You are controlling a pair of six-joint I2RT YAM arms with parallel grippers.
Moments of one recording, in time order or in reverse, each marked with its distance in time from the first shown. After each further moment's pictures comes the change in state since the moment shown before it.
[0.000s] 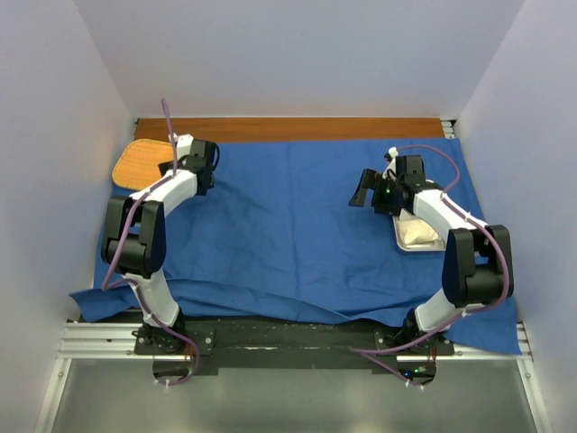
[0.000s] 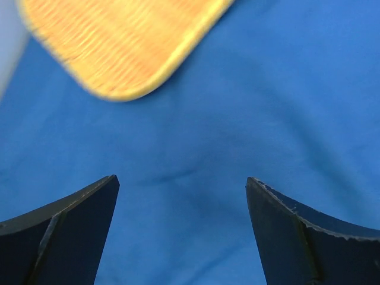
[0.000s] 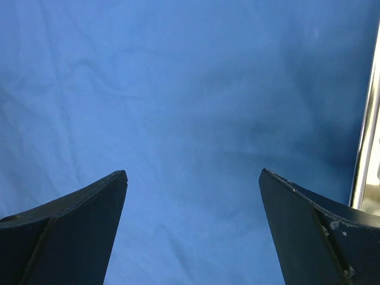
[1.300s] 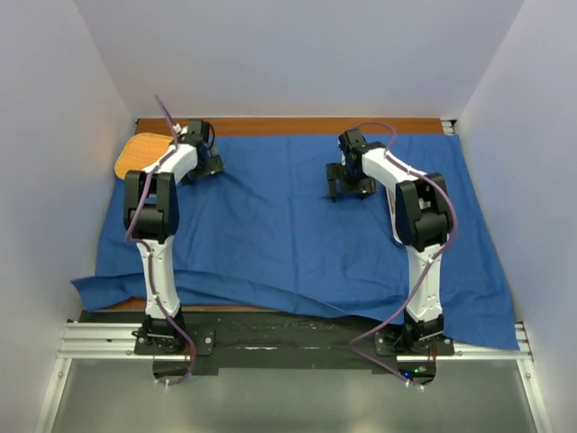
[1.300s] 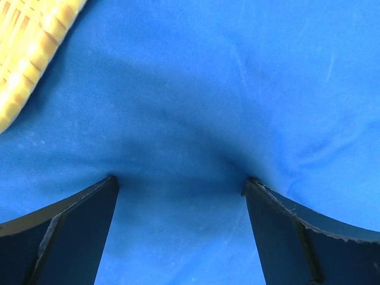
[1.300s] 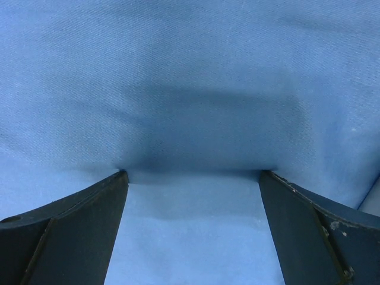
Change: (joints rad) left arm 0.098 0.389 0.465 -0.167 0.447 -0.080; right arm 0.216 0.585 0.682 -0.418 0.399 -0.155
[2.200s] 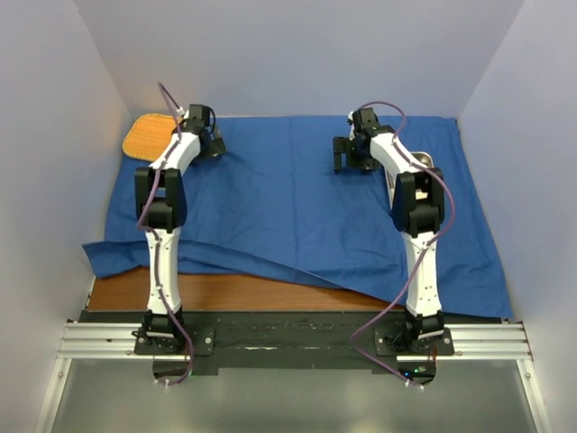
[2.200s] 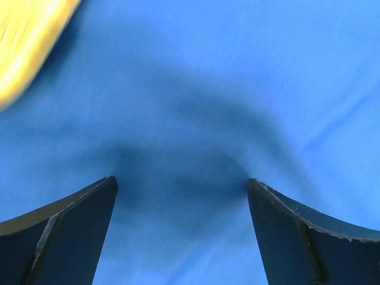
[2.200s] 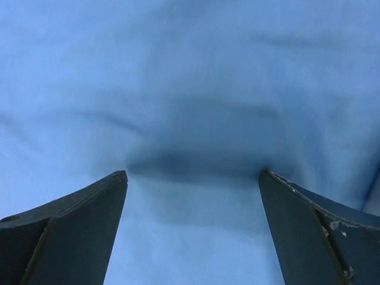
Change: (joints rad) left arm 0.012 0.236 0.412 -0.058 0.041 0.039; right arm -0.102 0.226 0.395 0.006 -0.094 -0.033
